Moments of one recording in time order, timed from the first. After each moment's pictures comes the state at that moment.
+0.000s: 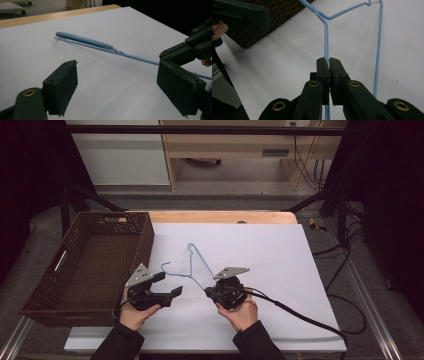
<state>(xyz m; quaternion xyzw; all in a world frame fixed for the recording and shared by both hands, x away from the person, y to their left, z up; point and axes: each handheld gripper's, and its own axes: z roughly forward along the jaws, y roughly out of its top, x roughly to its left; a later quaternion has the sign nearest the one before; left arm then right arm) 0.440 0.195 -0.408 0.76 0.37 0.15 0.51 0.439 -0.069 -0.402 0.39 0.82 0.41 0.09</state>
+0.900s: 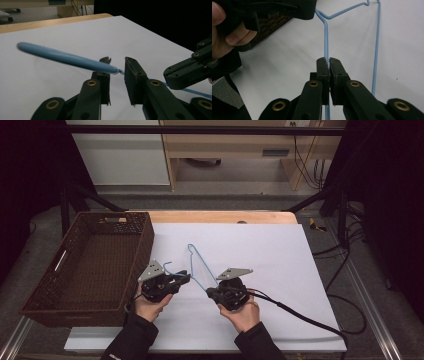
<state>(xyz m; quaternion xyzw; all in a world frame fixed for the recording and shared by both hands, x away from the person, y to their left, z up) 0.462 0.172 -0.421 0.74 0.35 0.14 0.55 0.437 -0.075 -0.404 0.39 0.82 0.42 0.08</state>
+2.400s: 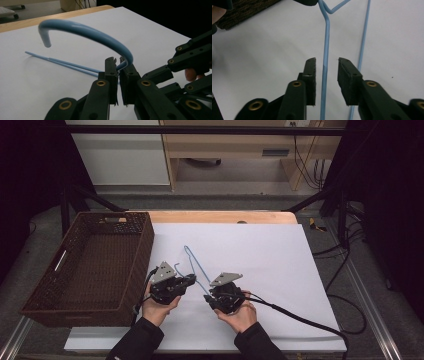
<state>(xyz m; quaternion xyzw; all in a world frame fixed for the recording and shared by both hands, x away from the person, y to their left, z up) 0.452 0.146 -0.413 0.77 0.35 0.15 0.51 0.440 -0.064 -0.425 0.35 0.85 0.37 0.13</state>
